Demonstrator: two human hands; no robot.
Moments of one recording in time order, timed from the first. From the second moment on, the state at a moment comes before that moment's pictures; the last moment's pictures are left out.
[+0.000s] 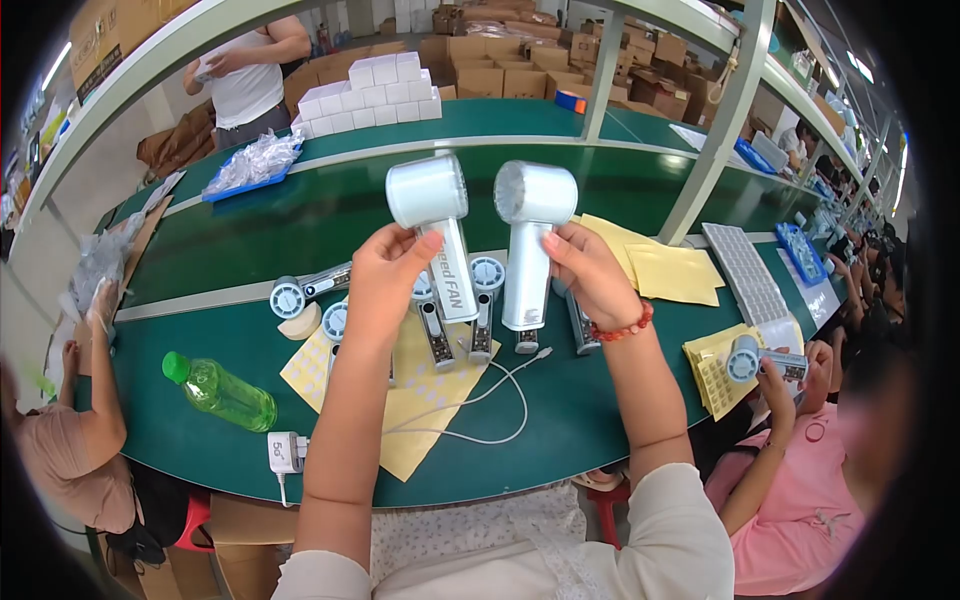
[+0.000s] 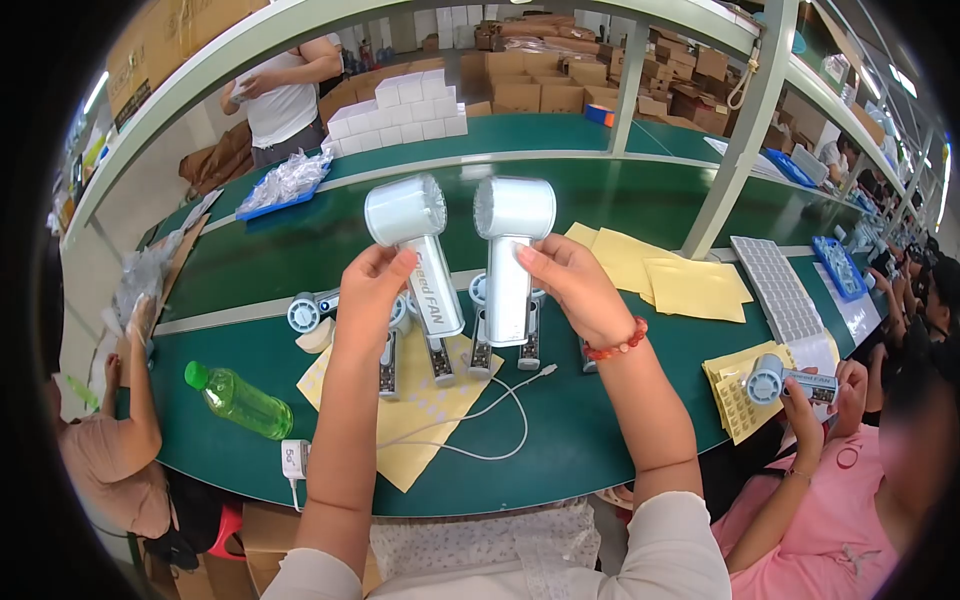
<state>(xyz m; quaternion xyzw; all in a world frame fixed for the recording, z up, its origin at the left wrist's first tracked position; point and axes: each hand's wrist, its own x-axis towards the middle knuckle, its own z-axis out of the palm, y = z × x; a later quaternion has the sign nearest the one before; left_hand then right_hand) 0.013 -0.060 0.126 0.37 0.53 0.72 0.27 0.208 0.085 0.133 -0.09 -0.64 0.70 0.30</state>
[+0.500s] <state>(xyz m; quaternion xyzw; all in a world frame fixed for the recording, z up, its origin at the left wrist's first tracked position) 0.027 -0.059 0.119 0.30 0.03 0.72 0.62 0.235 0.057 0.156 -0.03 -0.59 0.71 0.38</state>
